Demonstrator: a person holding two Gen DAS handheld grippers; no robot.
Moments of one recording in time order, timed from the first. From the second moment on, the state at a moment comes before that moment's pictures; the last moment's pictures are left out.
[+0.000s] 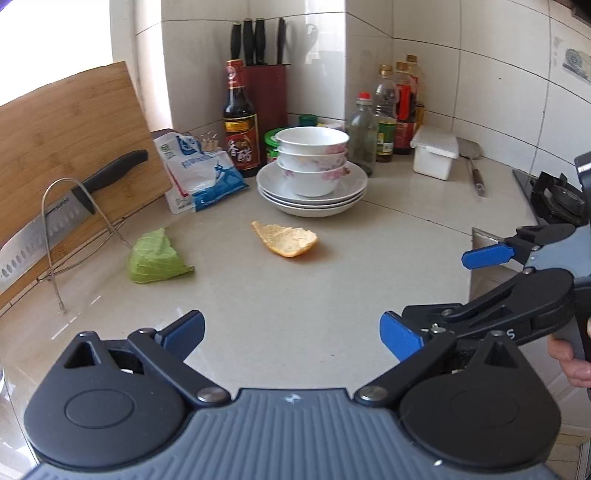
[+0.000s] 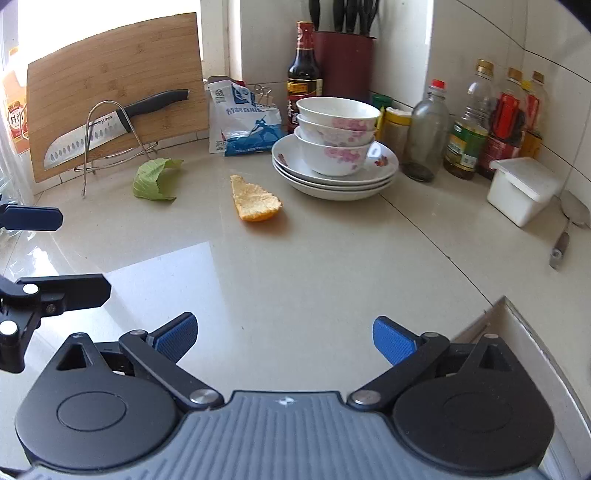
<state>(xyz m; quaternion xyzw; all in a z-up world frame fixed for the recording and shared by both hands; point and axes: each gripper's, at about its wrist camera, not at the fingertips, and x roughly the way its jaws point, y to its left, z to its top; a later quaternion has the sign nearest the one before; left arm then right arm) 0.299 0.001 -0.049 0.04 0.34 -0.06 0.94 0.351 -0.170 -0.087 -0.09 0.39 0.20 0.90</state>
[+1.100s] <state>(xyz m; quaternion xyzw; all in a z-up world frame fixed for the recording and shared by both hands) 0.368 0.079 -0.087 0.00 0.38 0.01 0.93 0.514 -0.063 -0.144 -0.13 0.42 0.26 0.86</state>
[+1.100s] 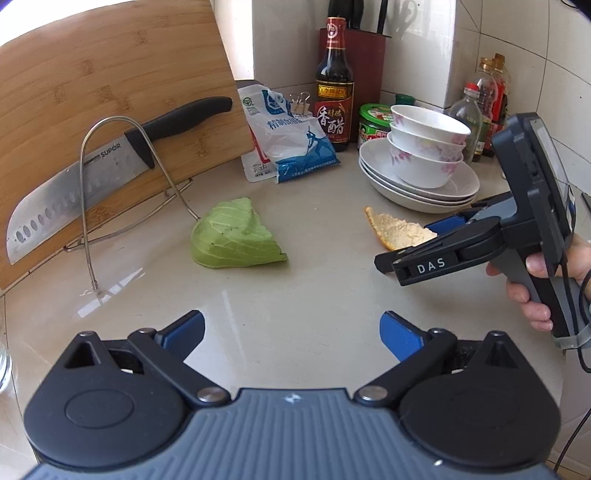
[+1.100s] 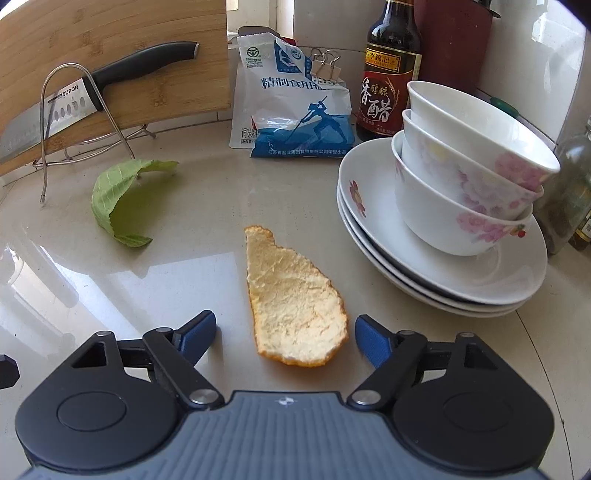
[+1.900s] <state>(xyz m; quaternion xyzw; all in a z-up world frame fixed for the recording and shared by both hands) 0.443 0.128 -0.121 0.00 0.35 0.05 0.93 0.513 -0.073 -0.135 -0.11 0.41 0.26 0.87</state>
